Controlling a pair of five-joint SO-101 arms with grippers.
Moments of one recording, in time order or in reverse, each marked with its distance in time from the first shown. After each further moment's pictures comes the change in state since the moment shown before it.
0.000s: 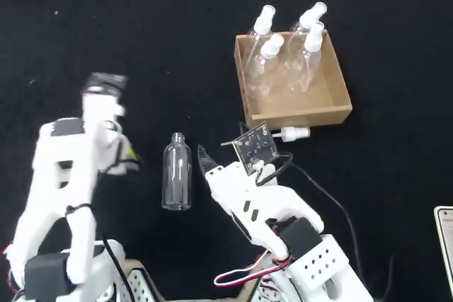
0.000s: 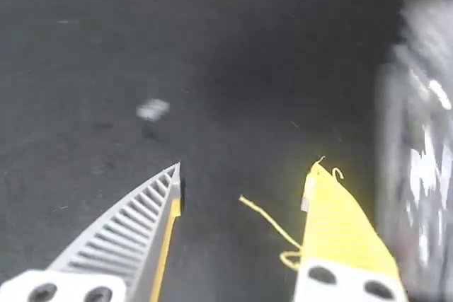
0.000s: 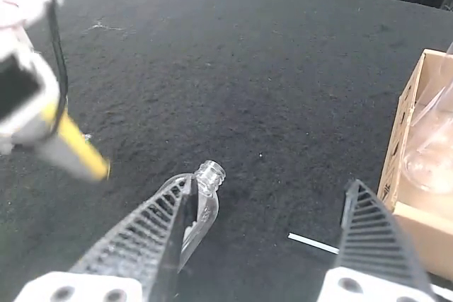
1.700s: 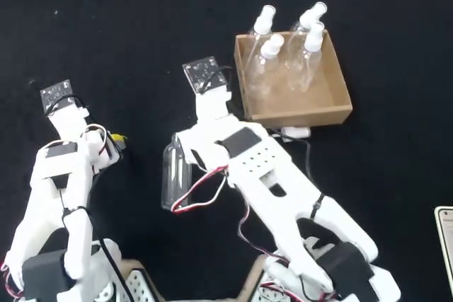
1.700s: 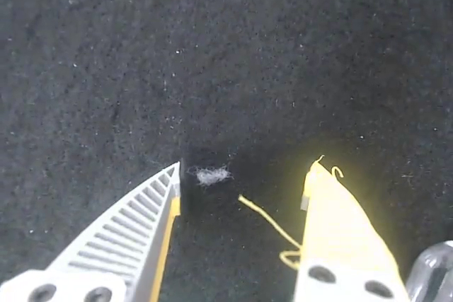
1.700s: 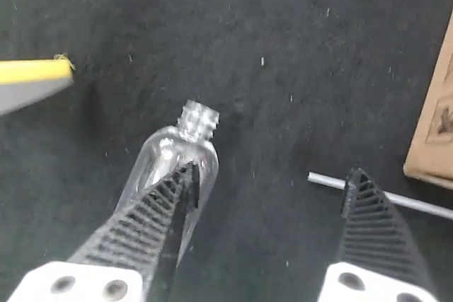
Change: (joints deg) left arm -4.5 0.4 14.5 -26.9 20.2; right arm -0.3 65.2 -44.0 12.8 -9.4
